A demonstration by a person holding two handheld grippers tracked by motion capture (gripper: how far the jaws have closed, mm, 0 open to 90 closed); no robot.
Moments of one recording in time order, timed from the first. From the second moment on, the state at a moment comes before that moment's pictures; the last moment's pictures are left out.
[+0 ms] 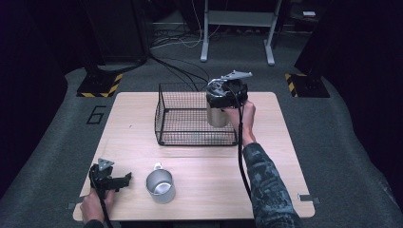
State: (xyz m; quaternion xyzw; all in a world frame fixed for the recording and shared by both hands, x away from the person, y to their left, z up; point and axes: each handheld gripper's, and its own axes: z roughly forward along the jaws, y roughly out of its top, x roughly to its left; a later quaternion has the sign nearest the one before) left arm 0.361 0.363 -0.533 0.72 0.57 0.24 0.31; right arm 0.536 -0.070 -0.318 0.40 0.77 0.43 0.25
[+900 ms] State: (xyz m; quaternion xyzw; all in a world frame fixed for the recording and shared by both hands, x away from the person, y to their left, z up) left arm 0.360 0.364 -0.532 0.72 0.57 0.24 0.31; right arm 0.553 -0.066 -0.352 0.42 0.77 0.42 0.23
